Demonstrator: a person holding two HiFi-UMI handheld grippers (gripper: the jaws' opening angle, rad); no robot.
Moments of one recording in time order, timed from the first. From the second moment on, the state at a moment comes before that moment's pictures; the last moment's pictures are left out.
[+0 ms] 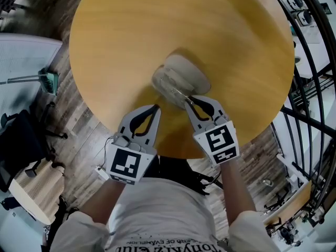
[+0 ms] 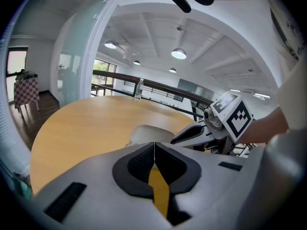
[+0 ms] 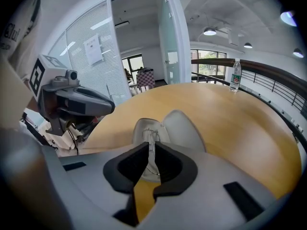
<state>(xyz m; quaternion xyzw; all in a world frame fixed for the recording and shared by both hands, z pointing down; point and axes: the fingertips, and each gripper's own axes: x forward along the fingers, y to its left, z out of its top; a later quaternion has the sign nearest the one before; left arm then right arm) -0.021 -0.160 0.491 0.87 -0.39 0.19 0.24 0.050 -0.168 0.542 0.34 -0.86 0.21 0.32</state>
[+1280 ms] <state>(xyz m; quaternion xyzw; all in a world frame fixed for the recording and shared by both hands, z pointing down) -0.020 -0.168 0.510 0.85 -0.40 0.20 0.26 0.045 -0.169 0.595 0.24 -0.86 0.22 0.40</state>
